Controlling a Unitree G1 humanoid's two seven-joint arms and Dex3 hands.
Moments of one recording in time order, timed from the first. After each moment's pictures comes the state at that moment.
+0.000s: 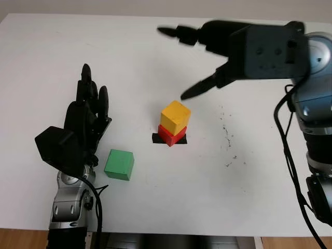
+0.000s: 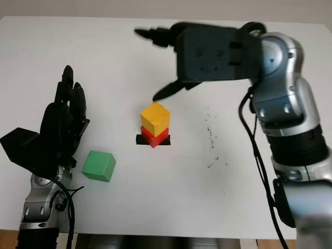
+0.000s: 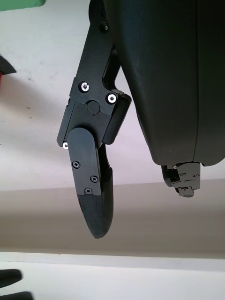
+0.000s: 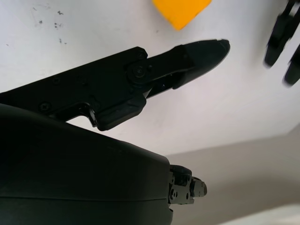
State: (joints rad) left arm -0.20 0.13 0.17 -0.12 -0.11 0.04 -0.05; right arm -0.84 -0.61 0.05 -0.11 -0.34 0.26 0.71
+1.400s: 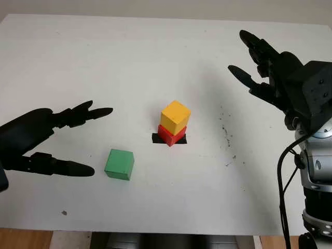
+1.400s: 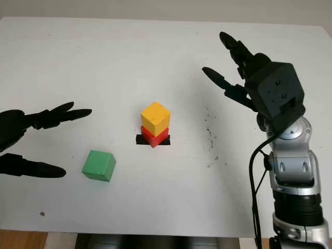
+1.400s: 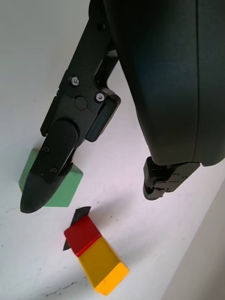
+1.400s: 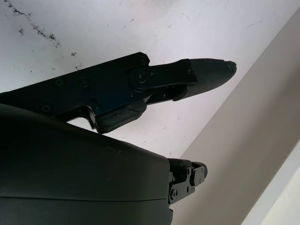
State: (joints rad) left arm 0.09 0.83 0.40 -0.40 -0.06 0.00 -0.71; right arm -0.48 -0.47 -0.12 -0.20 -0.14 0.46 0.25
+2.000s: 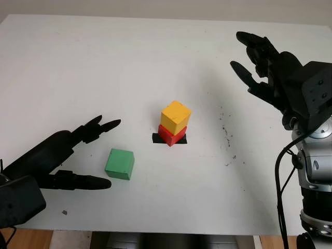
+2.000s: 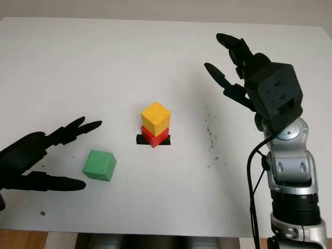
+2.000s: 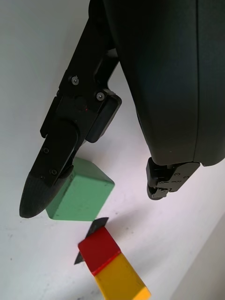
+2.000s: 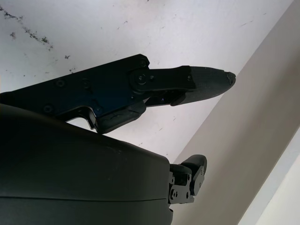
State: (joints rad) left arm 0.17 0.70 0.27 -0.36 0.08 -0.08 -0.57; right arm -0.48 -0.45 -0.12 -0.18 -0.12 0.44 0.24
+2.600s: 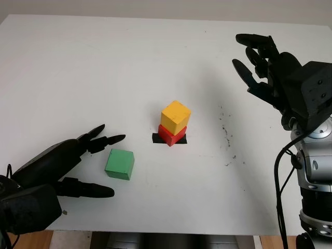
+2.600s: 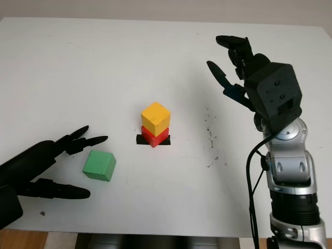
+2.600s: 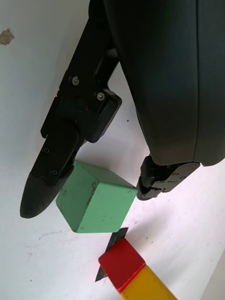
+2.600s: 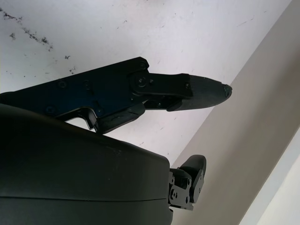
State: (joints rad) left arm 0.19 0.71 0.22 -0.37 0.18 -0.11 -0.55; right arm -0.48 -0.45 -0.11 -0.18 -0.11 0.45 0.23
